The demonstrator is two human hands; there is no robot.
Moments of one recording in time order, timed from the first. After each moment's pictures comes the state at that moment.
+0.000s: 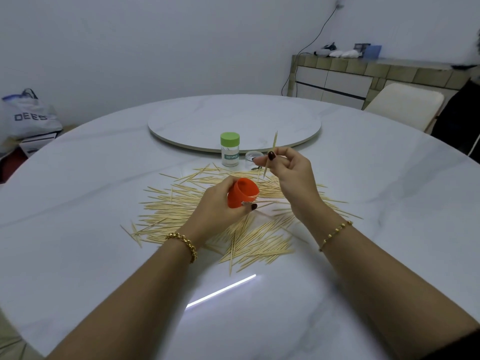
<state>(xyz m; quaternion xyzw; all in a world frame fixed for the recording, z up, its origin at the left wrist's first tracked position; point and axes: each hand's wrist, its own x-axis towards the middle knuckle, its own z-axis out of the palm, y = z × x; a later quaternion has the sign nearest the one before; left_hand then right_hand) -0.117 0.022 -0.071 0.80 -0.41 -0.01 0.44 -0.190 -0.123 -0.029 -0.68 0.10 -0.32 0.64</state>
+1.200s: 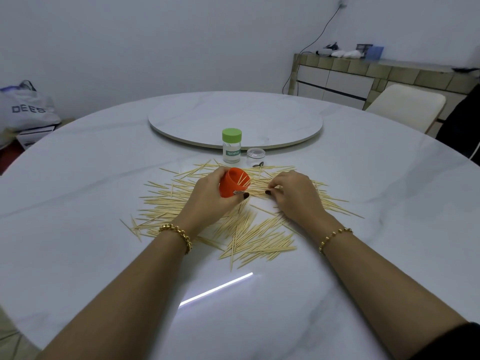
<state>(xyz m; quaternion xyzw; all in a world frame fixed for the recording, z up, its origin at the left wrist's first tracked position) -0.107 0.029 -0.066 0.82 -0.37 0.02 0.44 -0.187 -0.157 -0.077 -0.95 0.11 -0.27 0.10</state>
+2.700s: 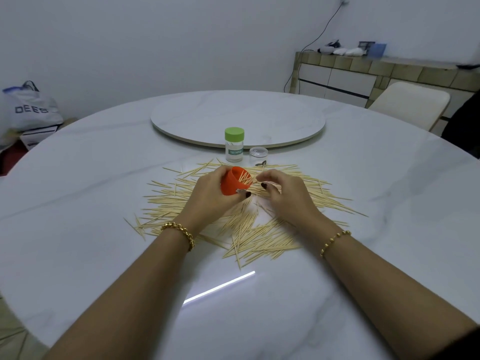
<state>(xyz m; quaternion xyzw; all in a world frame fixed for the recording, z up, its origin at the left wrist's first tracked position) -0.108 0.033 -0.062 0.82 -0.36 0.03 0.44 -0.188 -0.133 -0.075 -0.90 0.10 -0.28 0.33</state>
